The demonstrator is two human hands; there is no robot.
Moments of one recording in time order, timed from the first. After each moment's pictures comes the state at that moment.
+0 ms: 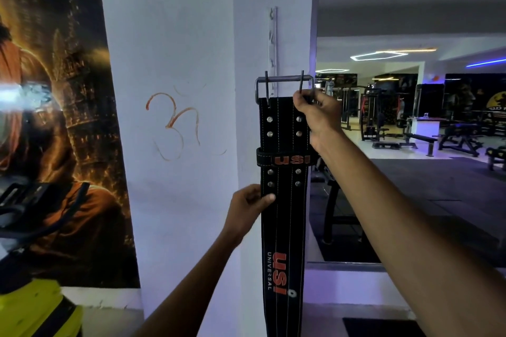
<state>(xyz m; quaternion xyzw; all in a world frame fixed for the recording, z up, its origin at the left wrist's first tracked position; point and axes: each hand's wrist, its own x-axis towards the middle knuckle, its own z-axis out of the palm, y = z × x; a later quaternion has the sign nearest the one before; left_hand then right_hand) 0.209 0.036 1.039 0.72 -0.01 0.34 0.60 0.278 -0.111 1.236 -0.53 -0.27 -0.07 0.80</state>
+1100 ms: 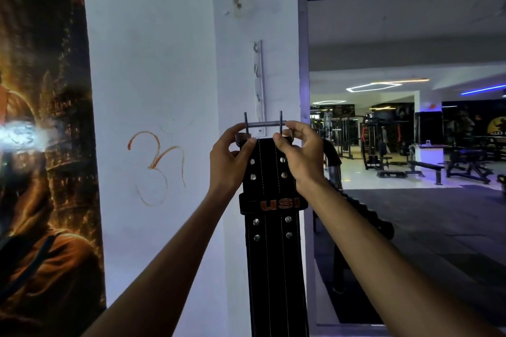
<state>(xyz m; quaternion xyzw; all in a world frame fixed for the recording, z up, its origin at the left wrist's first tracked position) 0.300 0.055 1.221 0.70 -0.03 0.58 0.42 0.386 -0.064 1.231 -0.52 -0.35 -0.18 0.76</state>
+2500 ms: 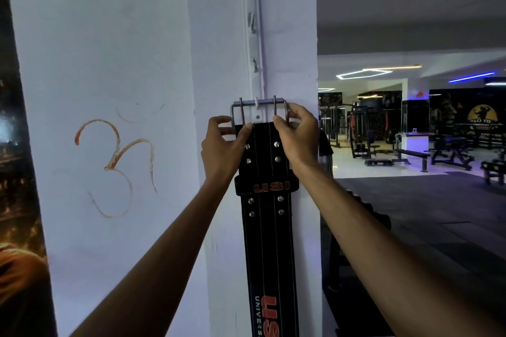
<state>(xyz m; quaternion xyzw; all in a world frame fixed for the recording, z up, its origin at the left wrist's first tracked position) 0.473 0.173 1.225 0.70 0.09 0.56 0.44 0.562 0.064 1.243 -0.58 -0.30 -0.27 0.70</state>
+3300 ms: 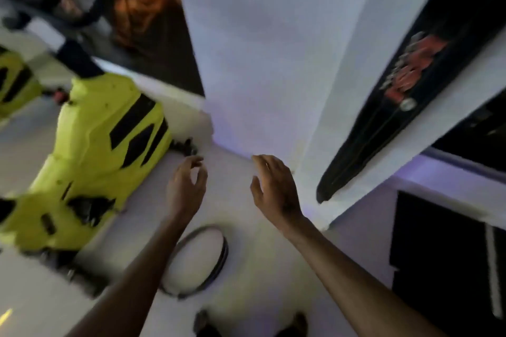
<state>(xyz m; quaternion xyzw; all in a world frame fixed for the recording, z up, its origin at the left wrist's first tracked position) 0.108 0.218 0.730 0.73 0.53 0.28 0.31 0.279 0.107 0.738 -0.76 -0.58 0.01 0.29</state>
